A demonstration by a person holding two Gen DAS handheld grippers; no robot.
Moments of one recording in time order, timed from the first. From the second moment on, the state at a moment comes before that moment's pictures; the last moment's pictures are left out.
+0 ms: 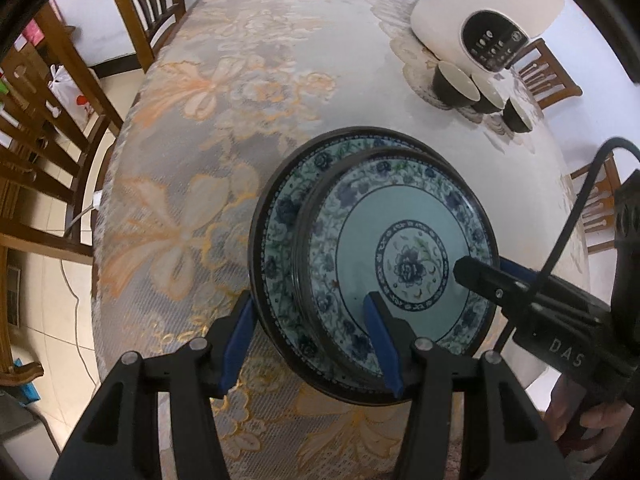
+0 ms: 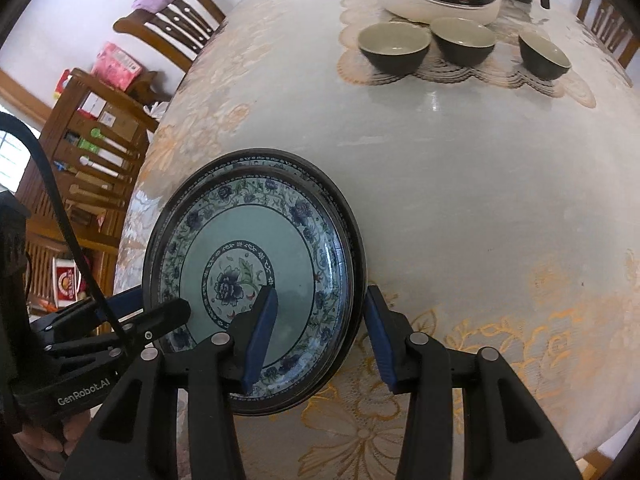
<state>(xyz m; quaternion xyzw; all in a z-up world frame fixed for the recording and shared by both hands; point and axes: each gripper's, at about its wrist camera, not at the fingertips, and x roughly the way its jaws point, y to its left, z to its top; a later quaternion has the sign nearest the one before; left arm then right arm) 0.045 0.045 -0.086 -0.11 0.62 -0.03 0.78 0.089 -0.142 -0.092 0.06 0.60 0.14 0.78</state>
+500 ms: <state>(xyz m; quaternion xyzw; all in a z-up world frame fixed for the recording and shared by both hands) 0.053 0.045 -0.077 -0.09 0.61 -0.03 0.79 0.091 -0.169 -0.075 0.07 0.57 0.11 0.81</state>
